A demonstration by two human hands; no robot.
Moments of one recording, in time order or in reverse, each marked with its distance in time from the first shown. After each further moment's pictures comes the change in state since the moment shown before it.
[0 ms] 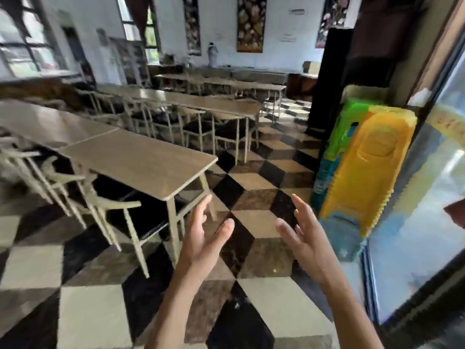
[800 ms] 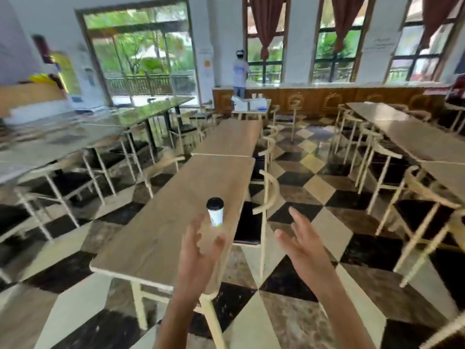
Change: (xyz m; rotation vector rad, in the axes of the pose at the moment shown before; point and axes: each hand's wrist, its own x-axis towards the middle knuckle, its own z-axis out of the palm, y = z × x) left_hand -0.479 0.040 -0.612 0.430 1.404 -0.218; right_hand -0.330 -0.357 0.609 0.453 -1.254 -0.349
